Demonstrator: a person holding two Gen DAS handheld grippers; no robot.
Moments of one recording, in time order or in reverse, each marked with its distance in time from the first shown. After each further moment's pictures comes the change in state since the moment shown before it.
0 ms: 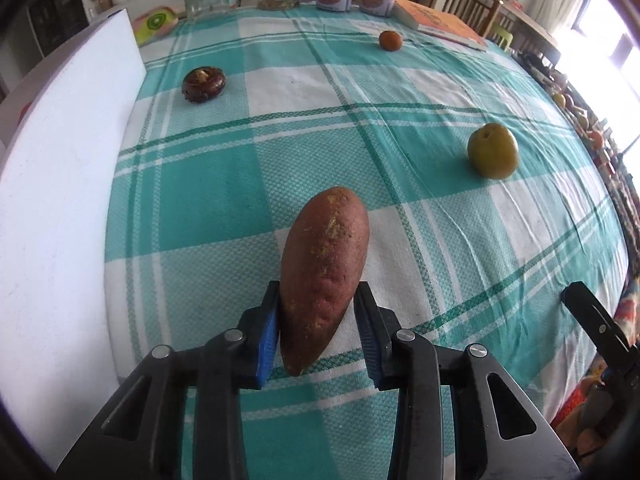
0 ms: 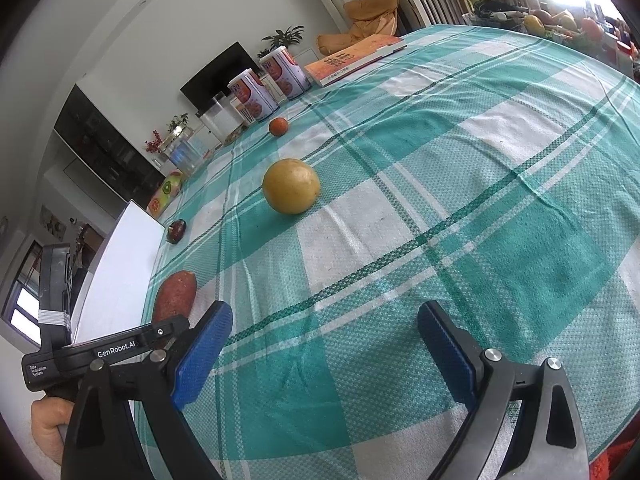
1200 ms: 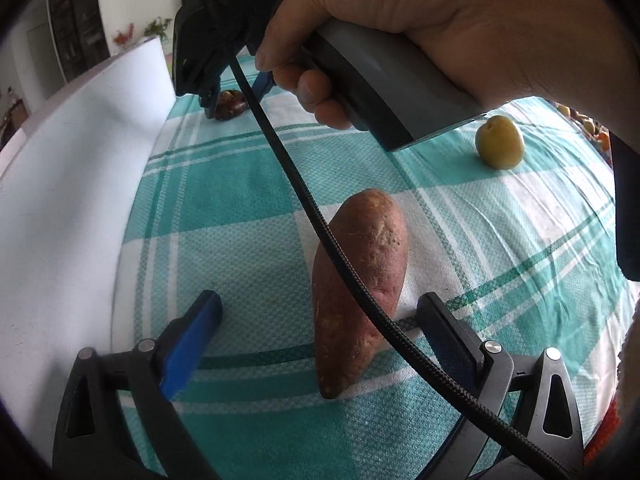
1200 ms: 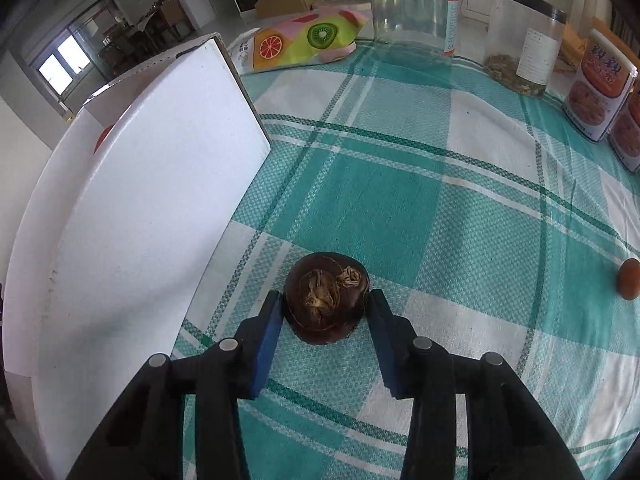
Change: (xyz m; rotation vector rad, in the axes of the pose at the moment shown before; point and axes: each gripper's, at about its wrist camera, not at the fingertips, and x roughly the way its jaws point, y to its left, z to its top) left arm 0.006 -0.004 -0.035 0.045 -0.222 0.102; right arm 0.276 0.291 0.075 -0.748 0.490 0.063
